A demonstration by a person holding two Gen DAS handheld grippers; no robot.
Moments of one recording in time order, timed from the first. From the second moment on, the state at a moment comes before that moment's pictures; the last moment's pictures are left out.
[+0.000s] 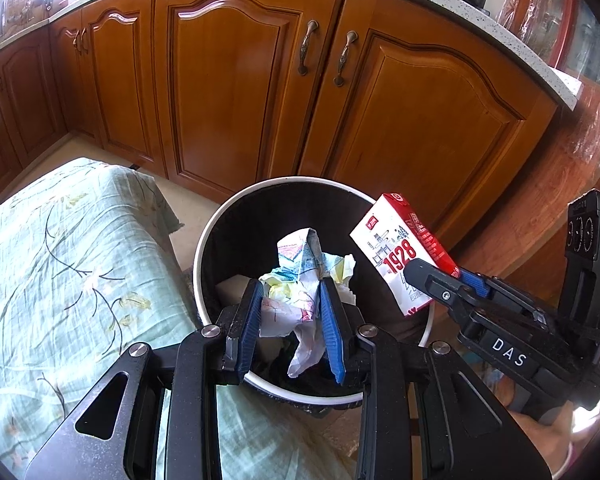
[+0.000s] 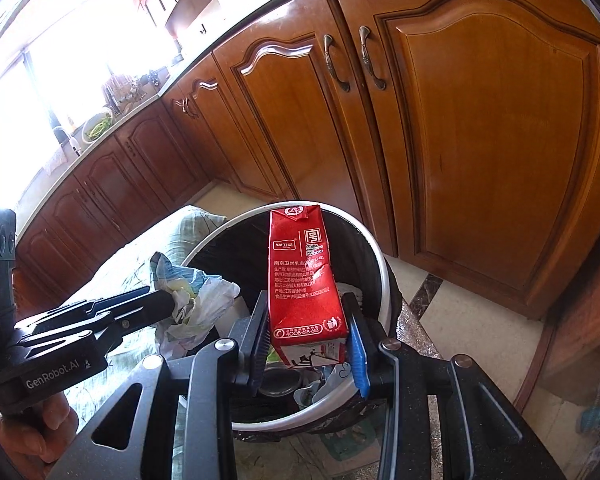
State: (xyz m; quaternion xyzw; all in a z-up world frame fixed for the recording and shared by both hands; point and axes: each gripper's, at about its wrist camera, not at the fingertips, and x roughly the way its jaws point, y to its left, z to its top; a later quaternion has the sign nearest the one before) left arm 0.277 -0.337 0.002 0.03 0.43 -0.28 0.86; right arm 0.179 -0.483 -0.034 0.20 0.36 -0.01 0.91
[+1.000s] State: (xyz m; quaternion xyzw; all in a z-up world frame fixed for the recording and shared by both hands) left arm 0.214 -0.228 0.010 -0.05 0.39 -0.25 0.88; right arm 0.089 -0.443 -0.021 0.27 0.28 0.00 0.92
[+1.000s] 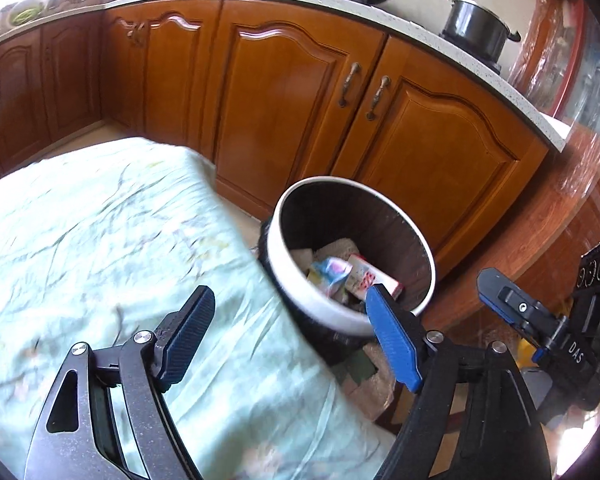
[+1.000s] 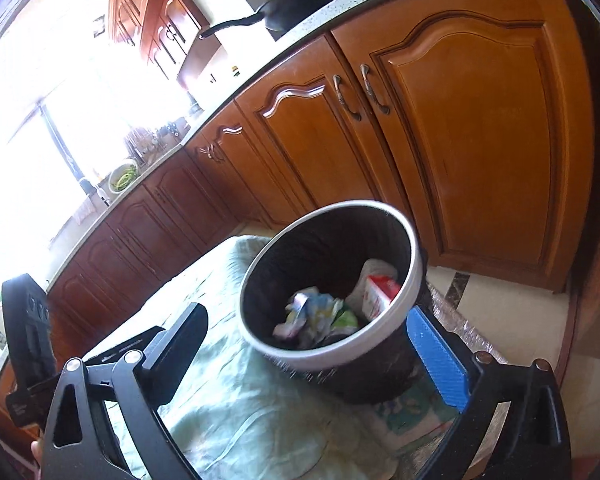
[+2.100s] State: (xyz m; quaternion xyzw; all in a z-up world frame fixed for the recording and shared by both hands) left arm 0.056 -0.095 0.040 -0.01 0.21 -0.13 0.97; right arm -0.023 -0.307 0.022 0.10 0.14 -0.01 0.98
